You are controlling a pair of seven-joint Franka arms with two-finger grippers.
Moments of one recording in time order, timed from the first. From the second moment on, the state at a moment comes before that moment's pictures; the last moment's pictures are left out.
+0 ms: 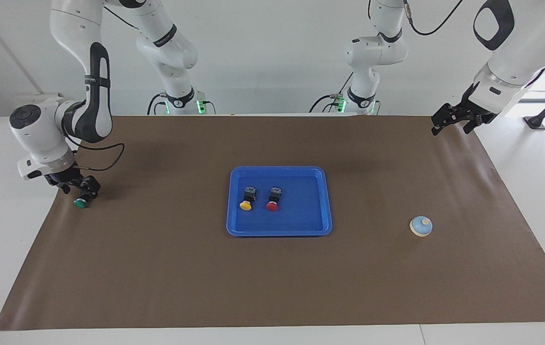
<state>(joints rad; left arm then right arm) 0.01 -0.02 0.01 -1.66 -0.02 1.53 0.03 -0.49 0.21 0.07 -2.17 -0.12 2.46 -0.14</state>
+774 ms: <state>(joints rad) 0.01 -0.02 0.01 -1.66 -0.02 1.53 0.03 -0.51 0.22 0.07 -2.20 -0.12 2.52 -0.17</state>
